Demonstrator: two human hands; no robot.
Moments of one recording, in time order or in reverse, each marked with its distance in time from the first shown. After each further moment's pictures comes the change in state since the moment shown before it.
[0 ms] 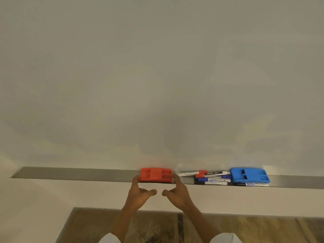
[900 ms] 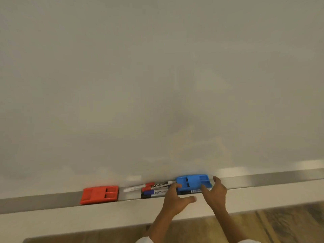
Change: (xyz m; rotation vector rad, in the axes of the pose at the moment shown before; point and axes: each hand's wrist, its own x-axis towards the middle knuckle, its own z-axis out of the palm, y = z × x) left_hand -0.057 0.152 0.290 0.080 -0.354 0.101; right_hand -0.025 0.129 -0.286 -0.029 0.633 0.311
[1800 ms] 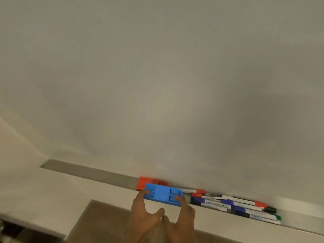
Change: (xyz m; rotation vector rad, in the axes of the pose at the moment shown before) left_hand -0.100 -0.098 -0.193 -0.019 0.632 -0.126; right_hand -0.188 -0.090 0.155 0.160 -0.504 -0.360
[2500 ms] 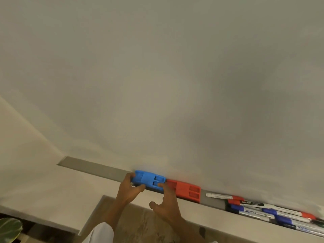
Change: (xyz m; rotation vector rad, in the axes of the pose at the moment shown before) left_hand 0.149 -0.070 -0.146 0.051 -0.011 -0.095; right_hand 0.055 -0.059 0.162 -0.090 -0.369 -0.012
